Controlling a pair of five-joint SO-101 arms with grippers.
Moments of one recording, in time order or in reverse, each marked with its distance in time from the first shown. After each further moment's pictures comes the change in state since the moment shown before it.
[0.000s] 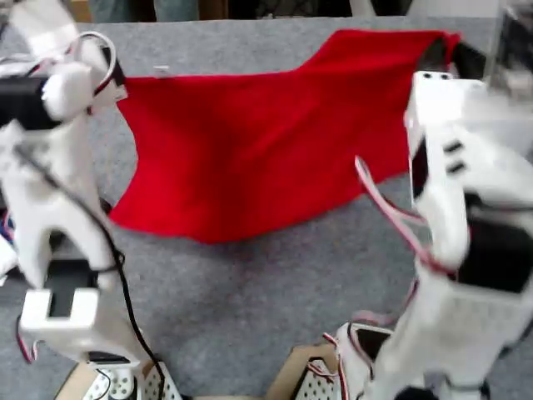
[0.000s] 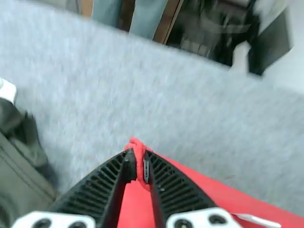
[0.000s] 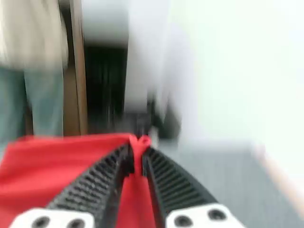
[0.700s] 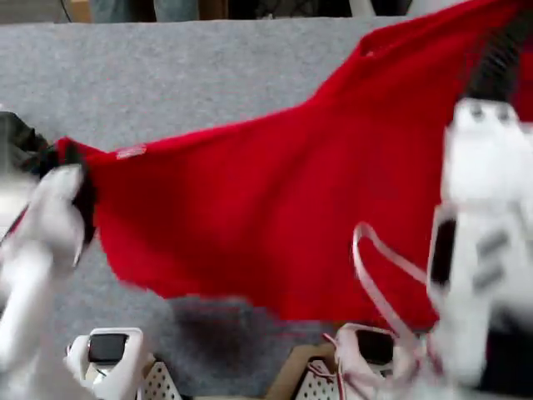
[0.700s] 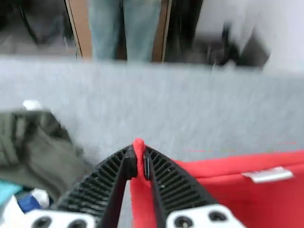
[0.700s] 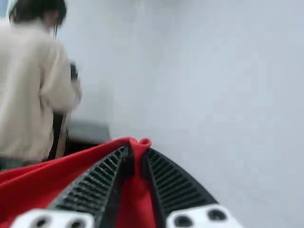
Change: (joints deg) left arm -0.1 -45.9 47.0 -7.1 -12.9; right arm 0.0 -1.0 -8.8 -7.1 6.1
